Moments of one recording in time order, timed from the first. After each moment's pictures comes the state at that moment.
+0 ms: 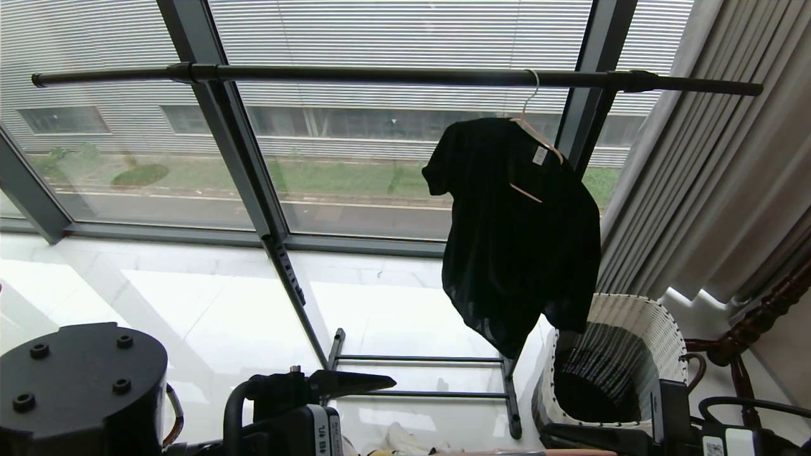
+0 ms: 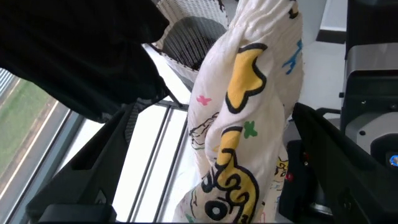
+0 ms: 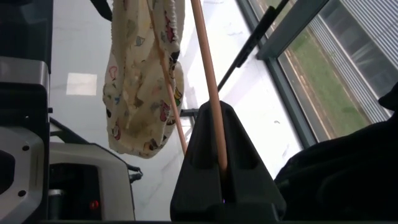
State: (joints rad) left arm -0.90 1.32 -0.46 -0.43 -0.24 0.56; right arm 0.99 1.31 -0.29 -0.79 0.24 -0.49
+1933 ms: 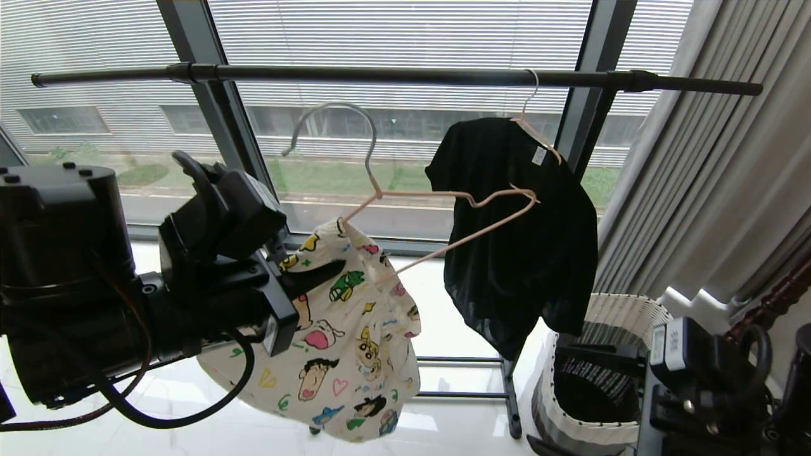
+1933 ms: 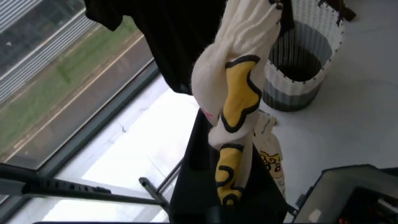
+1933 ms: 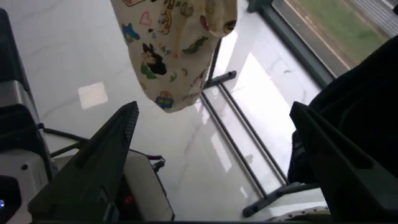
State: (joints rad) left arm -0.49 1.36 -0.71 -0.43 -0.26 0.50; right arm 0.87 1.38 -0.32 -0.80 0.17 -0.09
